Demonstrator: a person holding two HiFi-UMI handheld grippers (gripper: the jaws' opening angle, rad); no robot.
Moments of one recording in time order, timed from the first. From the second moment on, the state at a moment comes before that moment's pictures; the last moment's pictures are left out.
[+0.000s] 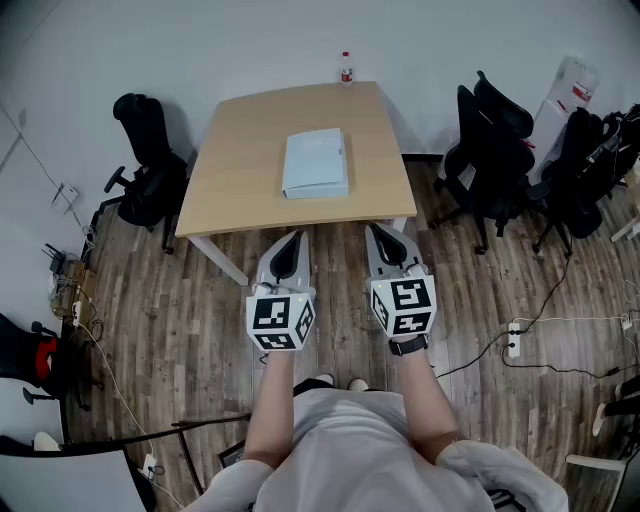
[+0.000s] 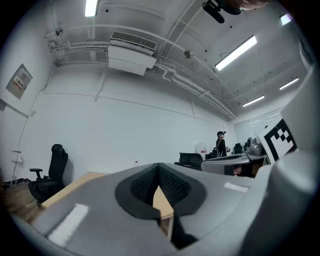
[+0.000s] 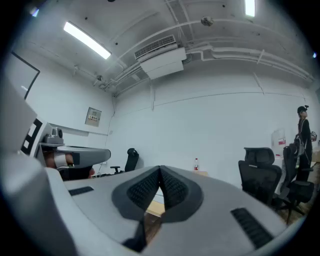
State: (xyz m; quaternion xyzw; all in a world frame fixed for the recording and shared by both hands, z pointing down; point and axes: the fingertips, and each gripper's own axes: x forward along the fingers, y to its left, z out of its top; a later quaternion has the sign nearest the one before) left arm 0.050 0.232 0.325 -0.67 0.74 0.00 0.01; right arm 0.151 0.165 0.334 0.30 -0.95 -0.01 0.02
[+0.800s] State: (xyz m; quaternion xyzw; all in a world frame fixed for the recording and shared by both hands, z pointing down) left arm 0.007 0.147 0.364 -0.68 0.73 0.03 -0.03; right arm 0.098 0.098 0.356 0.28 -0.96 0.02 0.01
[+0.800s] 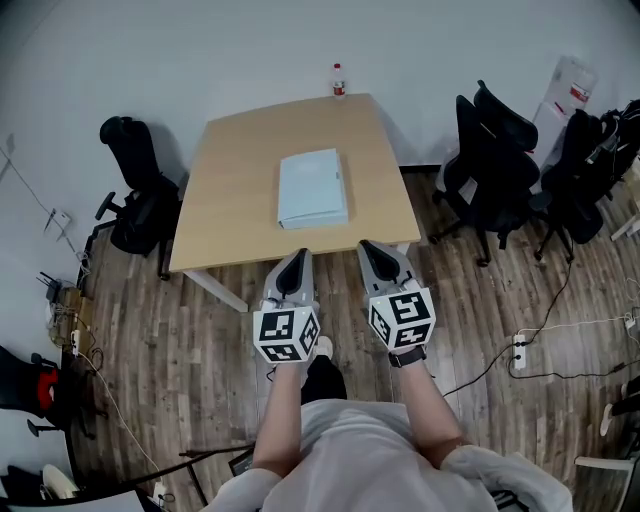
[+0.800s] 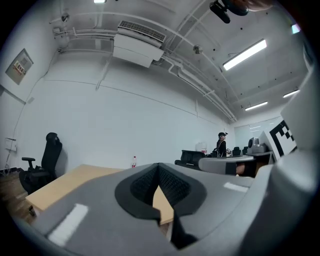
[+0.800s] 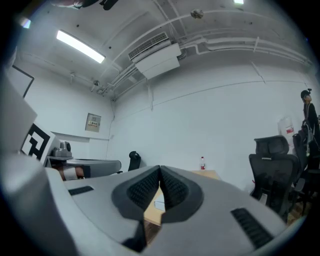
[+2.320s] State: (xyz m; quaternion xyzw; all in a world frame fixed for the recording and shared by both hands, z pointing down) left arm -0.208 -0.189 0.407 -0.77 0.63 -0.02 -0.06; right arm -0.101 -0.201 0.419 0.35 -0.93 0.07 0.08
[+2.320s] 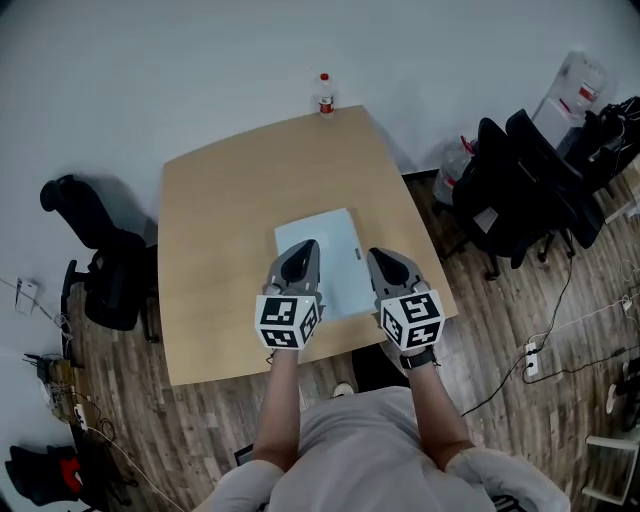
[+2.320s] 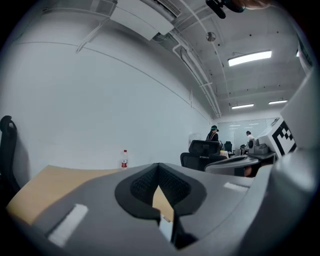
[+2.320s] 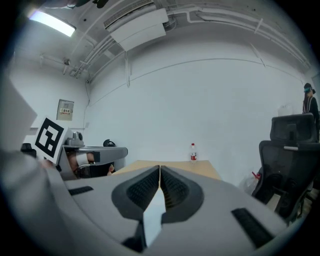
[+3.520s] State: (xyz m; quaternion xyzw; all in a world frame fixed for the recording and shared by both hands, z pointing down) left arm -0.200 -0.319 0.592 -0.83 0.45 -0.30 -0.15; right arm -0.090 -0.258 0.589 0.31 -0.90 0.23 0.21
